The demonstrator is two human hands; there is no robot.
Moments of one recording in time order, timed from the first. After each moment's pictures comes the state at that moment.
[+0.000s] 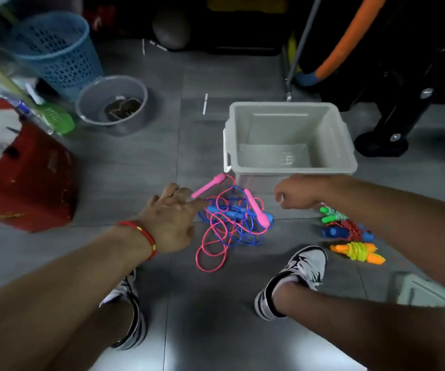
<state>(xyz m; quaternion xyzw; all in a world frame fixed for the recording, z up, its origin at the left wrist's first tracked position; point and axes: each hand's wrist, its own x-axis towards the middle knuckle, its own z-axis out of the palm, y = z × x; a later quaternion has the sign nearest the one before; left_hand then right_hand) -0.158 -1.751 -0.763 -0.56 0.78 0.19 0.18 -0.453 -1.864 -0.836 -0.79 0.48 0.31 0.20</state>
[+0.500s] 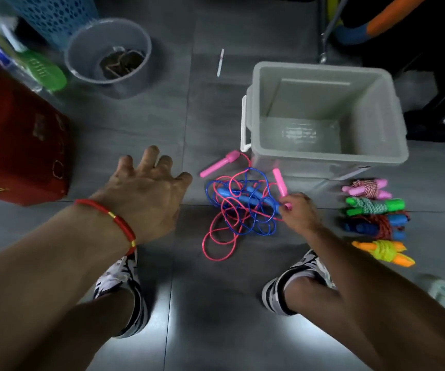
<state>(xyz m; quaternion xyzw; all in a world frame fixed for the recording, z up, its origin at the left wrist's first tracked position) -0.130 -1.782 -0.757 -0.57 0.77 0.07 0.29 -0.442 -1.822 -1.020 -0.64 0.71 -0.04 0.29</state>
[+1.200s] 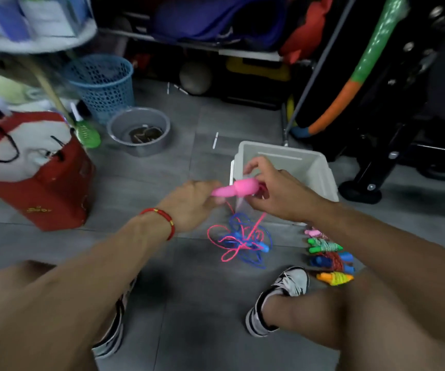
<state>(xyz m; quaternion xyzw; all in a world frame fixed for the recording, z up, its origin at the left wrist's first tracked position) -0.144 -1.726 -0.702 -0.57 0.76 0.25 -0.17 -0.370 -1.777 -0.689 -0.87 0.42 -0.13 0.25</state>
